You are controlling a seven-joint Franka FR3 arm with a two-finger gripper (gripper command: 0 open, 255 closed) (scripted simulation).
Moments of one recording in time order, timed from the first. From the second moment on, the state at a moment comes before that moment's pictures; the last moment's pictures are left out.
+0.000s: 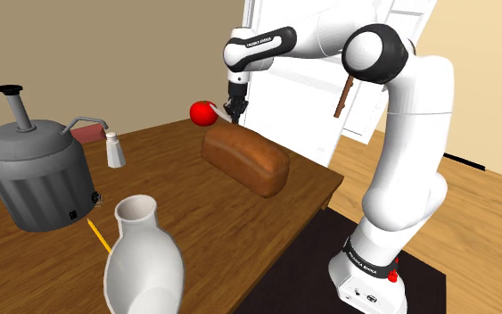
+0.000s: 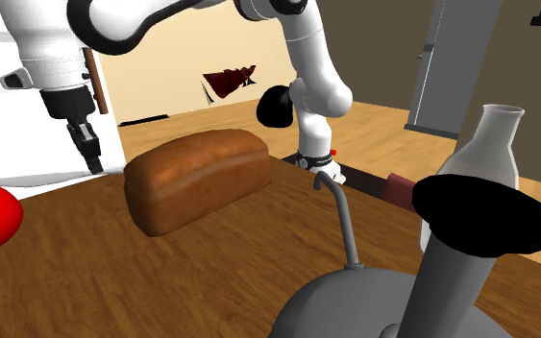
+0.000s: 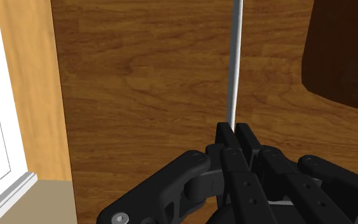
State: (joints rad) arm -0.30 0.36 0.16 -1.61 -0.07 1.92 -0.12
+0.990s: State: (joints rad) arm -0.30 0.39 0.16 -1.67 -0.07 2.02 -0.12
